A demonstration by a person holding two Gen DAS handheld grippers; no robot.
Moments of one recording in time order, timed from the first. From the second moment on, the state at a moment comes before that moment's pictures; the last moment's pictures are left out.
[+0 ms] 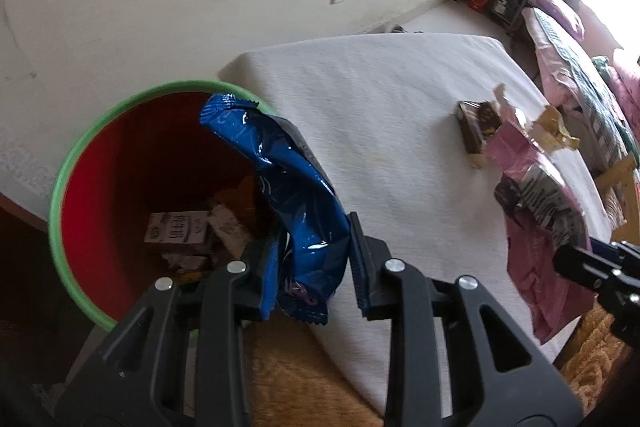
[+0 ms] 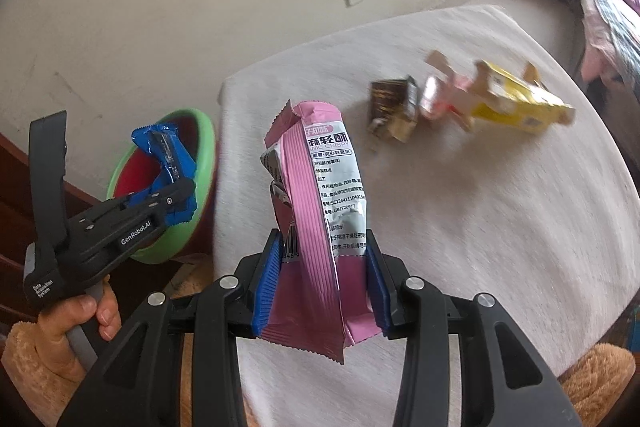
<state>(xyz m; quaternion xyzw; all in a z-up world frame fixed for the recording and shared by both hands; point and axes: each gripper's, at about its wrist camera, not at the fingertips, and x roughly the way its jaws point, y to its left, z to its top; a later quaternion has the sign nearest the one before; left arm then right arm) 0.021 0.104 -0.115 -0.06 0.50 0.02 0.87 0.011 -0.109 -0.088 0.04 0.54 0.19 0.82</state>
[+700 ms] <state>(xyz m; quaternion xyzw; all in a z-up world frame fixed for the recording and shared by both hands) 0.003 0.198 -0.132 -0.11 0.50 0.11 0.85 0.022 -0.029 -0.084 -0.02 0.53 0.24 0.81</state>
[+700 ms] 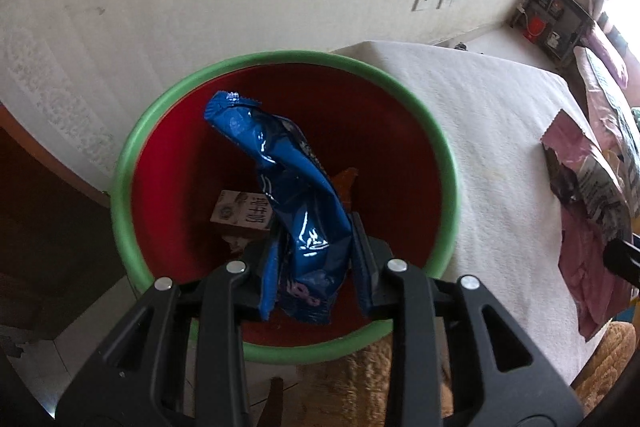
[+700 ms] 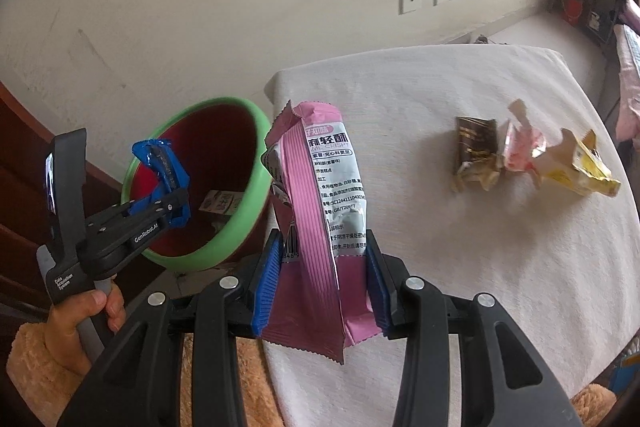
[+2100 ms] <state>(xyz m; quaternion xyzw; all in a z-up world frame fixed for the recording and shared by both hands) -0.006 0.230 -0.141 -0.13 0.50 0.13 0.84 0.052 0.054 -0.096 -0.03 0.54 0.29 0.79</state>
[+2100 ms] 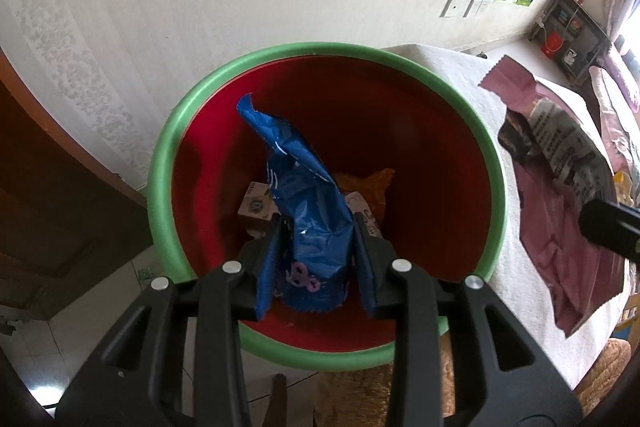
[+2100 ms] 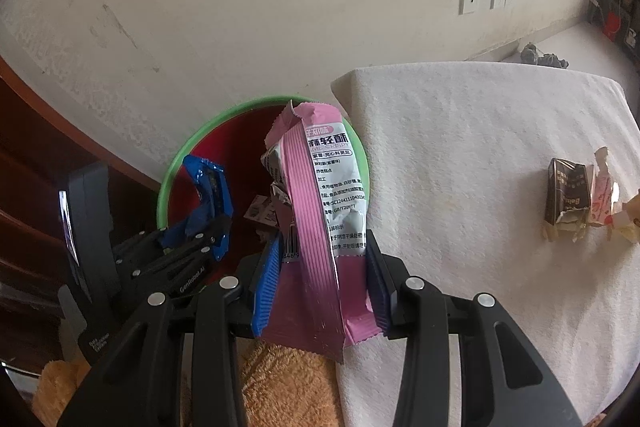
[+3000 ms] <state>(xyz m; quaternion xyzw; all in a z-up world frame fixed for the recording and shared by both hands) -0.013 0.239 -0.142 -0.14 0.50 0.14 0.84 0.054 0.078 -0.099 -0.05 0.54 0.31 0.78</state>
